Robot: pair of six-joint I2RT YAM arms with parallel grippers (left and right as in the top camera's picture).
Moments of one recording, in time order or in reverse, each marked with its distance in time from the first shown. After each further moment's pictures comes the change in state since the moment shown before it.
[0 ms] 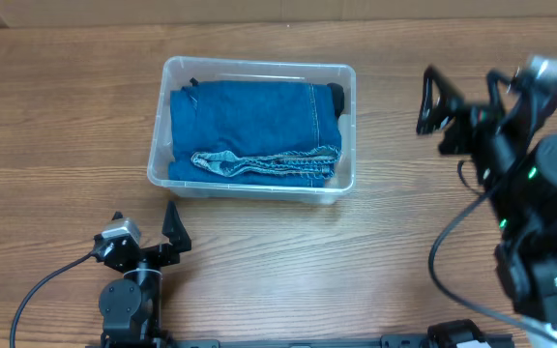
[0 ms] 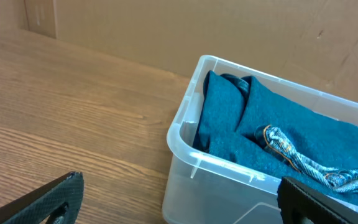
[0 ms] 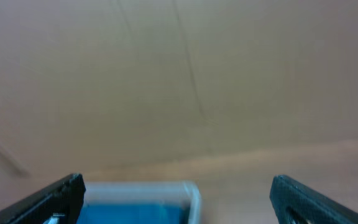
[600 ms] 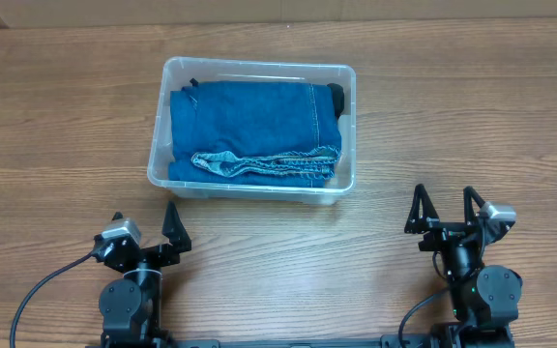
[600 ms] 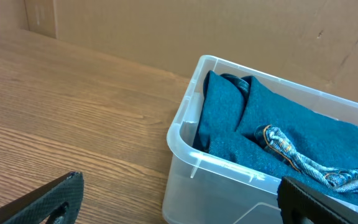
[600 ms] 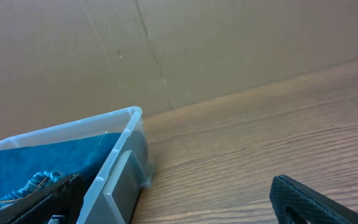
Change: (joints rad) left arm 0.000 0.000 0.000 0.000 0.000 0.000; right arm -0.122 -0.730 -0.946 0.267 -0.021 0.017
